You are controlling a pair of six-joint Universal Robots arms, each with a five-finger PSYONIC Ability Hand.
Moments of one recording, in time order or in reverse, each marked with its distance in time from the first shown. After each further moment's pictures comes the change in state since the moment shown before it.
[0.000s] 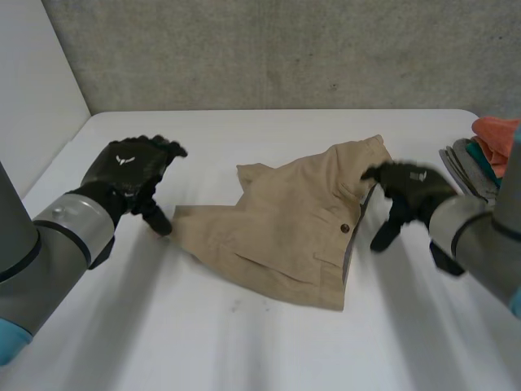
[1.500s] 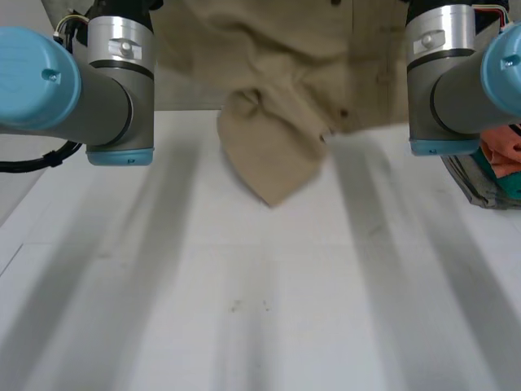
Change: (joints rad) left arm -0.102 -0.440 0.714 0.714 -0.161 0.459; right arm 0.094 0.286 -0.613 -0.882 0.105 -0.701; left_hand 0.879 0.944 0.925 0.947 0.911; right_hand 0.783 0.960 0.968 0.954 0.932
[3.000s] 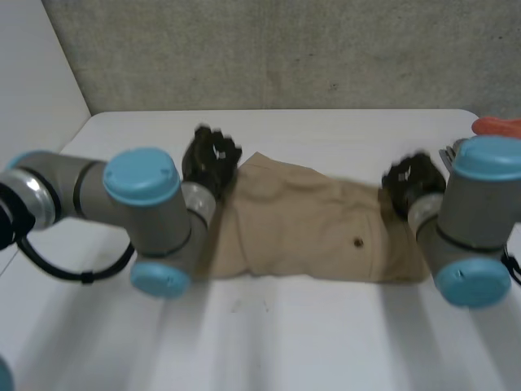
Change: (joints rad) left arm -0.116 -0.170 -0.213 -0.418 -0.038 0.153; right arm -0.066 -0.021 0.495 0.576 0.111 -0.062; left_hand 0.000 0.002 0.007 0.001 0.000; right_hand 0.005 0.000 0.000 0.000 0.007
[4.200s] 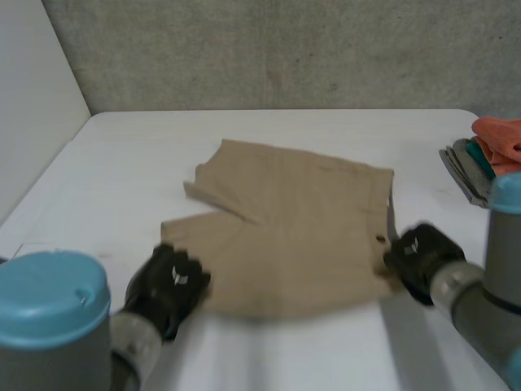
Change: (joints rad) left arm -0.098 0.553 -0.730 -0.315 -0.091 -0.094; right arm 0.020 -0.334 0.387 0.339 -0.061 -0.010; left_hand 0.000 0.001 0.002 0.000 0.000; right_hand 0.000 0.001 0.003 0.005 0.000
